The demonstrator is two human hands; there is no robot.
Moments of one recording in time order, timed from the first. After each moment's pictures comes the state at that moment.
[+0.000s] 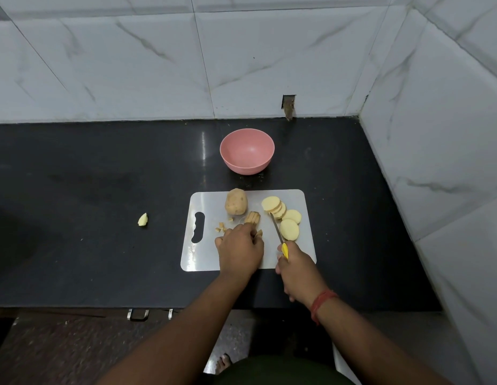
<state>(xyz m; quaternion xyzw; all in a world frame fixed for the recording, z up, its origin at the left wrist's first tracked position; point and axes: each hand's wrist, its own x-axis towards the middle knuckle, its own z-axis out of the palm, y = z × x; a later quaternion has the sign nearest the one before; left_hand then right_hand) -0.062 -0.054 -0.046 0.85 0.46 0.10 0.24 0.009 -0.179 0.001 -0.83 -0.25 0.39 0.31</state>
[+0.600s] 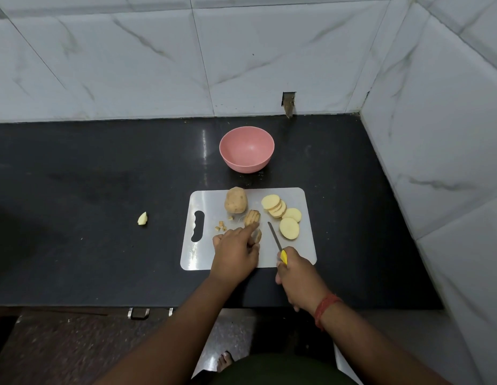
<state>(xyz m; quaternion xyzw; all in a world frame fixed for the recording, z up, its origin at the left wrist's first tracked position) -0.086 -0.047 -0.049 0.89 0.35 0.09 0.27 0.003 -0.188 0.010 -0.83 -0.27 0.41 0.26</state>
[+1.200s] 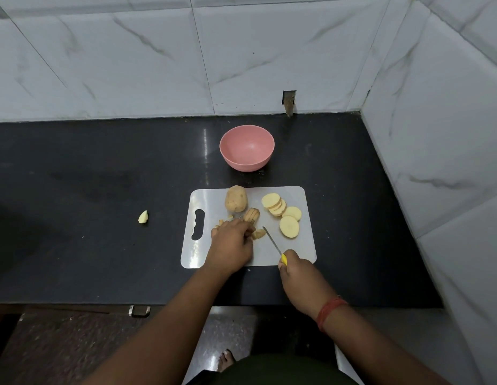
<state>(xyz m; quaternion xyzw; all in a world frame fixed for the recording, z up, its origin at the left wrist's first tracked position) -0.081 -0.030 -0.040 0.89 0.35 0.06 0.27 0.004 -0.200 0.001 -0.86 -0.38 0.30 0.17</state>
